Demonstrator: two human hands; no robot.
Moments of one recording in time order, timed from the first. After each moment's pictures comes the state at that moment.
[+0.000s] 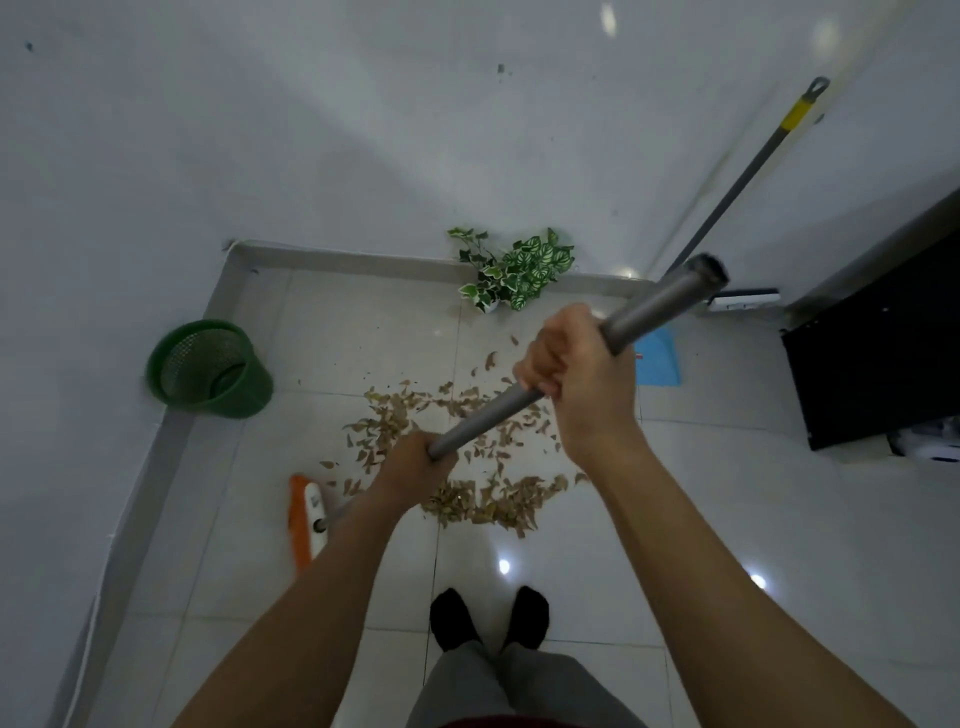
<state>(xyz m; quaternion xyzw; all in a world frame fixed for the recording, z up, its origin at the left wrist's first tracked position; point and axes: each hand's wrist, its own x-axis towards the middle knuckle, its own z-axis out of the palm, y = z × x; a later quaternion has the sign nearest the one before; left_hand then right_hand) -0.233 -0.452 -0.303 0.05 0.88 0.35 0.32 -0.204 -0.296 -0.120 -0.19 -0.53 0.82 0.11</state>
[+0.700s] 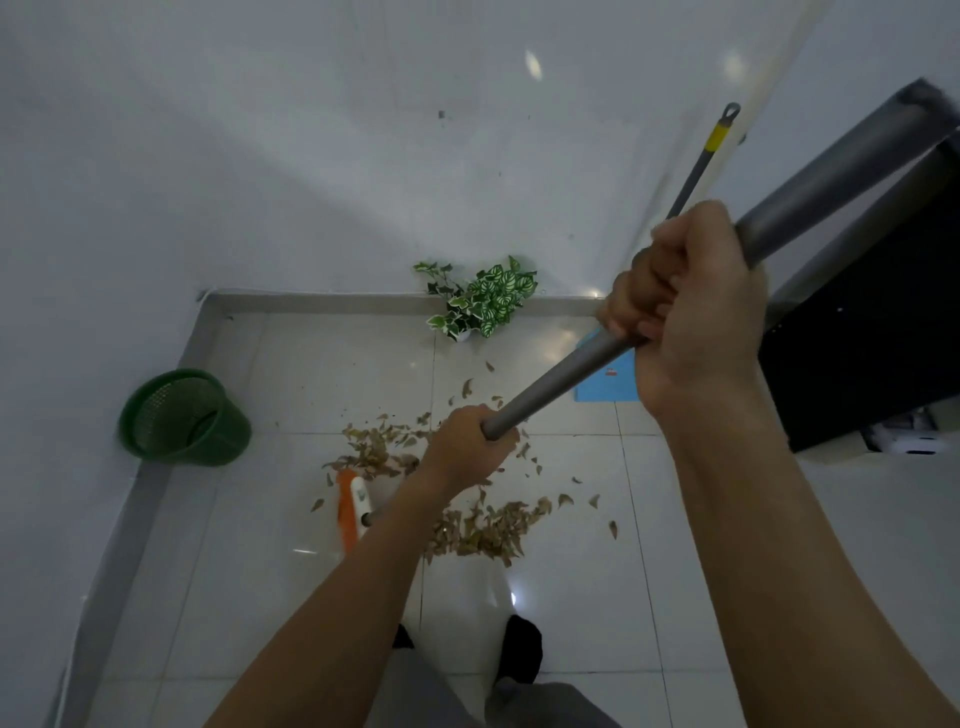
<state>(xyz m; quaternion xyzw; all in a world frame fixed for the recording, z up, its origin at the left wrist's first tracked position) -0.232 -0.334 -0.244 0.20 0.83 0.44 0.27 -0.186 -0.200 -0.036 -0.20 -0.49 0.81 0.27</state>
